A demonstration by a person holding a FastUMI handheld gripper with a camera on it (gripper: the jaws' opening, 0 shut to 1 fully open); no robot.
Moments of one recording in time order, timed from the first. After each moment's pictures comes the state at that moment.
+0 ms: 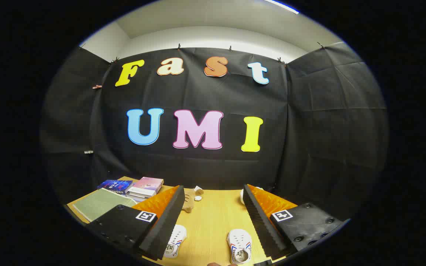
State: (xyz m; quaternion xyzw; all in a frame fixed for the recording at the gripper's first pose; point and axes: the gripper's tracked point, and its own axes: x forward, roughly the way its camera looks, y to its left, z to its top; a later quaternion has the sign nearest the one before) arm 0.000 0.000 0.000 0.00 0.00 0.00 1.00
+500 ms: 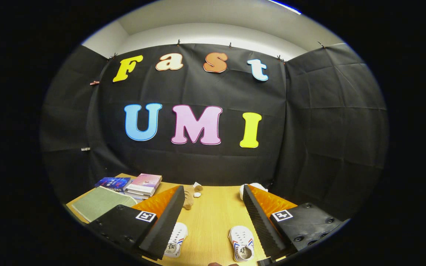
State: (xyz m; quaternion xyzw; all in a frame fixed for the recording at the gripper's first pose) arm 0.000 0.017 -0.010 -0.01 0.02 -0.01 1.00
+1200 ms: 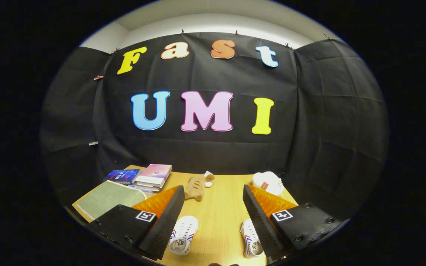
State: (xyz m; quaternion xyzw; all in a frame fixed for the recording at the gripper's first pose) arm 0.027 0.048 -0.048 0.02 0.08 0.04 1.00
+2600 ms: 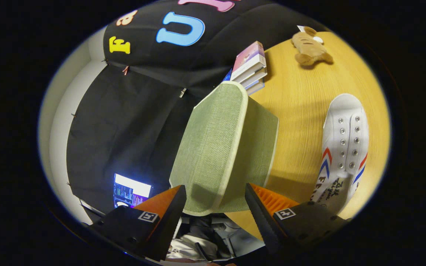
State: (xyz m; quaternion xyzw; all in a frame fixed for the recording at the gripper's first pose) arm -0.036 0.285 -0.236 0.35 0.48 0.44 0.67
